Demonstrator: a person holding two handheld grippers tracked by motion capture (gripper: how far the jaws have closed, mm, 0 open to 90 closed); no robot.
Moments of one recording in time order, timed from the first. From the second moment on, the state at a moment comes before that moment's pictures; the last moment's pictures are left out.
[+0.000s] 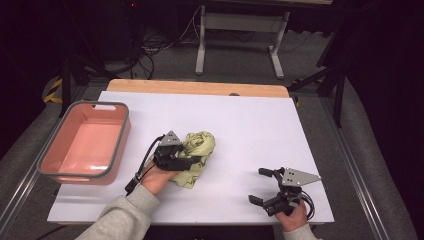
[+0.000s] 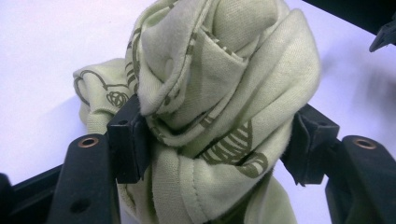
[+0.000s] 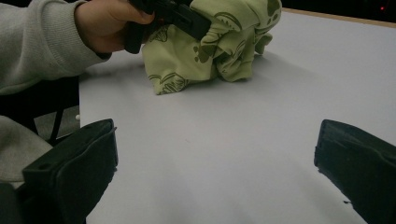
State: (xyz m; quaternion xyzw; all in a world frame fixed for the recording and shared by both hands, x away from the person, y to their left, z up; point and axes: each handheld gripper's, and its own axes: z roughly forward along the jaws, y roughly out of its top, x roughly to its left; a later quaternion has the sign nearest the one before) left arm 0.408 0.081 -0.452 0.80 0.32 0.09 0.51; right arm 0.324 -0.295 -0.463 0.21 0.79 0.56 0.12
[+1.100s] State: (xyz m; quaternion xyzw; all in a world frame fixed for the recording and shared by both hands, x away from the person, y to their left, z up) left arm 0.395 0.091 -0.425 0.78 0.29 0.11 0.55; right arm 0.323 -0.295 -0.463 0.21 0.79 0.56 0.12
